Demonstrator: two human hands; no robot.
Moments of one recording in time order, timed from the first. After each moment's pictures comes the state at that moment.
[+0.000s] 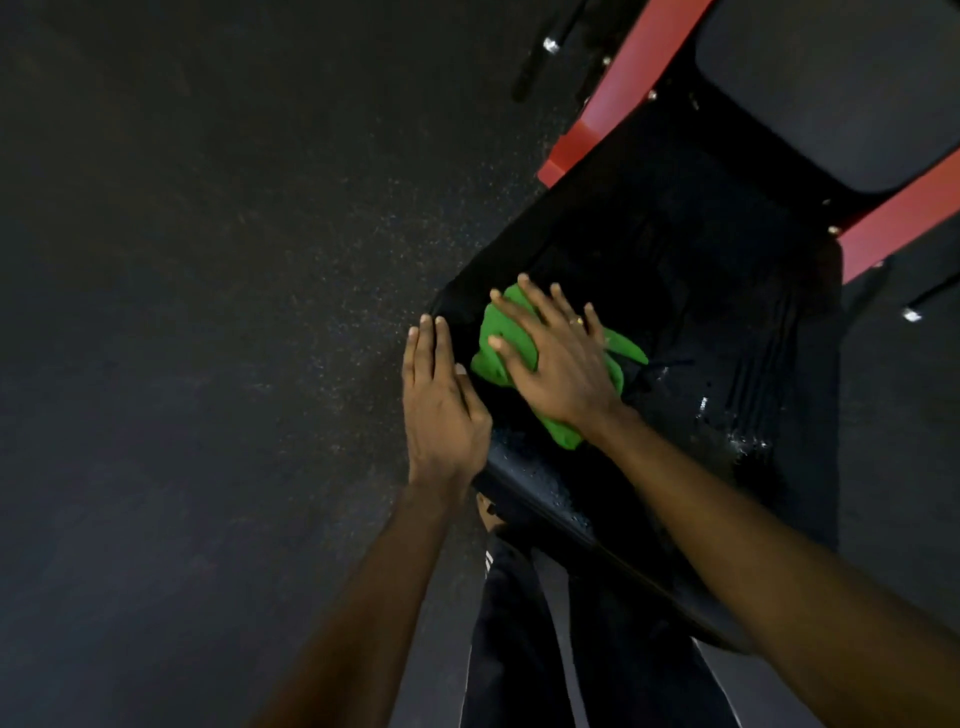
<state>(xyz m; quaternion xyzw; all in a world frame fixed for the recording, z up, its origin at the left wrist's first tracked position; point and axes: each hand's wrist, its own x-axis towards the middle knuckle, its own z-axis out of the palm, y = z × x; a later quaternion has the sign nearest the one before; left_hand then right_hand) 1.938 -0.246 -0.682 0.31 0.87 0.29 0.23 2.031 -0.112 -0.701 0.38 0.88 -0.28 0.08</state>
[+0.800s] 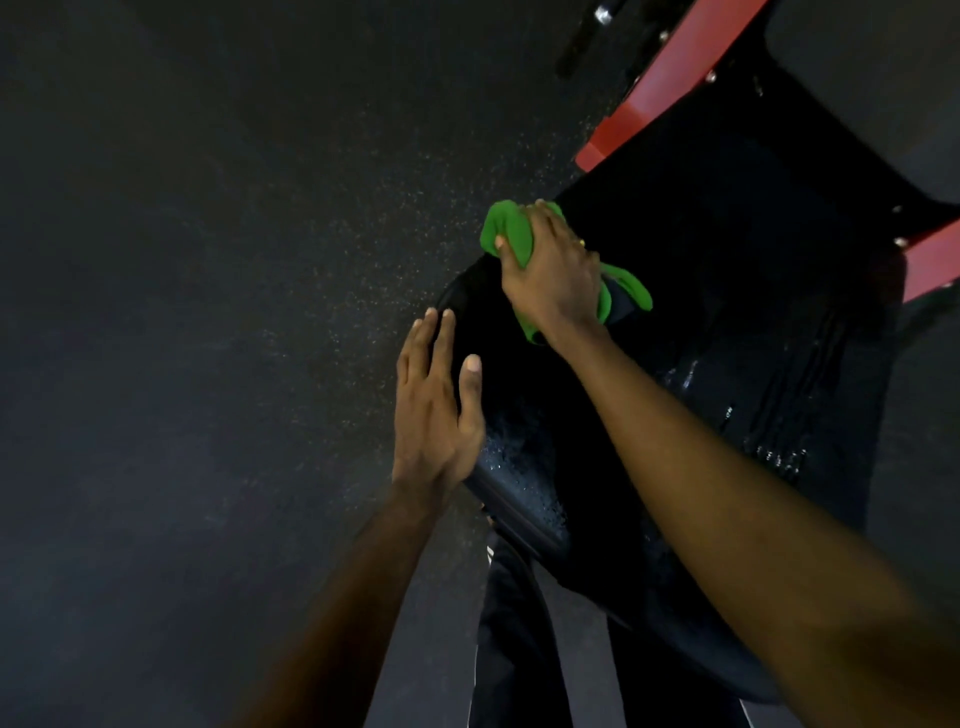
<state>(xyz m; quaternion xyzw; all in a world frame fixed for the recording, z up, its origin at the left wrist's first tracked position) 1.934 -0.241 -0.676 0.31 0.88 0.27 0.23 1.952 -0.054 -0.741 0.47 0.84 -0.28 0.04</state>
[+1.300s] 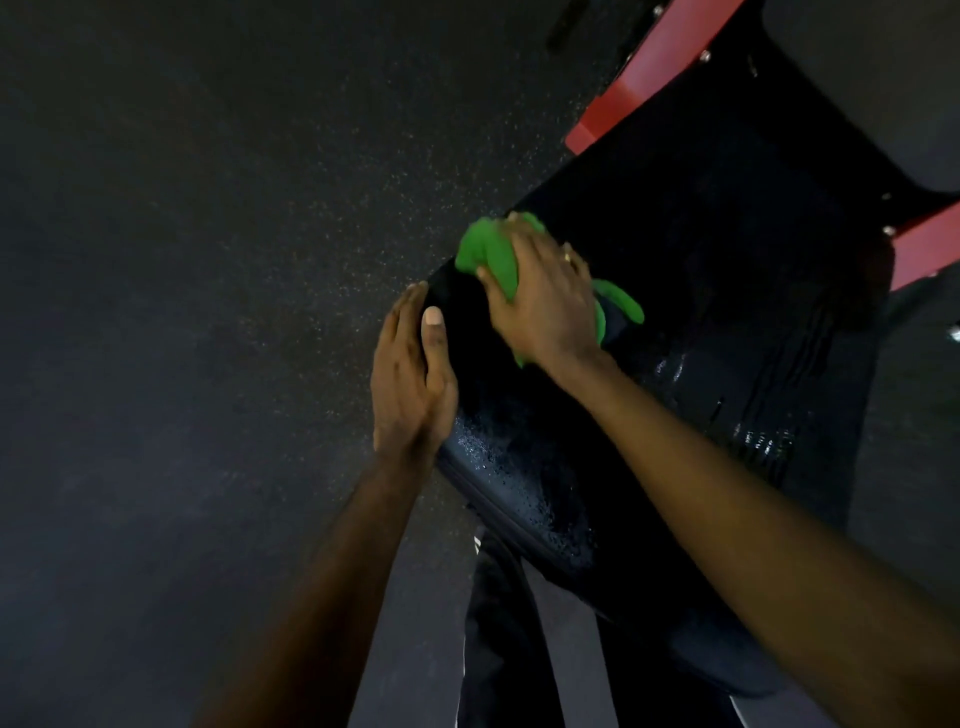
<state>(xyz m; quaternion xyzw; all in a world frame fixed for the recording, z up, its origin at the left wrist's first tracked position) 1.921 -0.220 -0.681 0.22 0.88 0.35 0.22 1.981 -0.072 -0.729 0.39 0.88 -0.28 0.02</state>
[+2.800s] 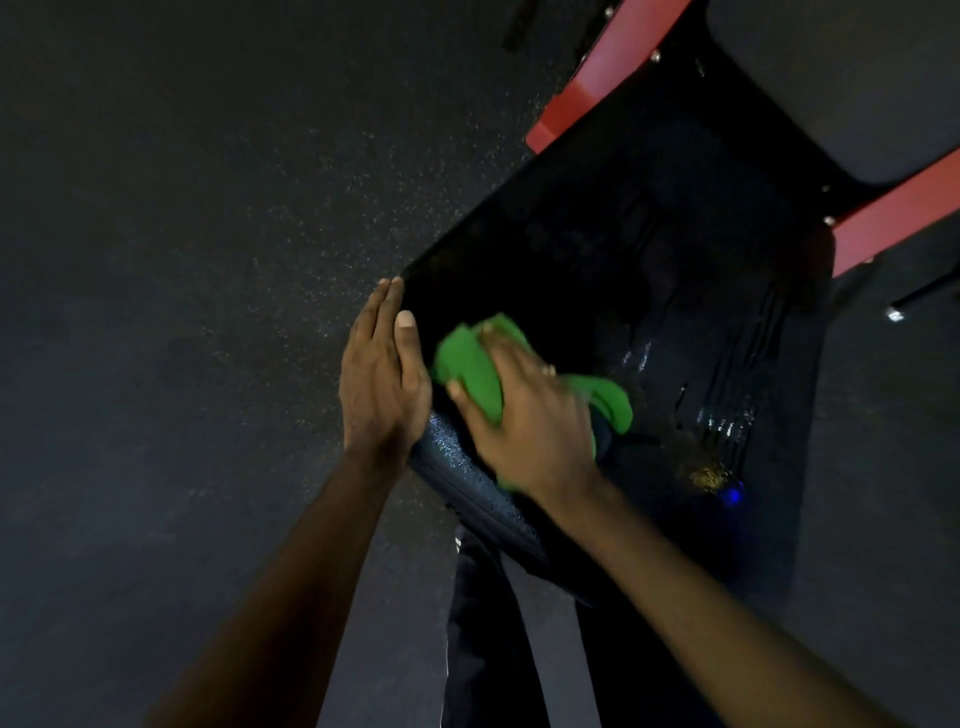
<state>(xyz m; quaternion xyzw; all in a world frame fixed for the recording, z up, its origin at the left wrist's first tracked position) 1.918 -0.220 -0.689 0.28 0.89 0.28 0.22 2.054 -0.152 -0.662 0.42 0.86 -0.30 0.02</state>
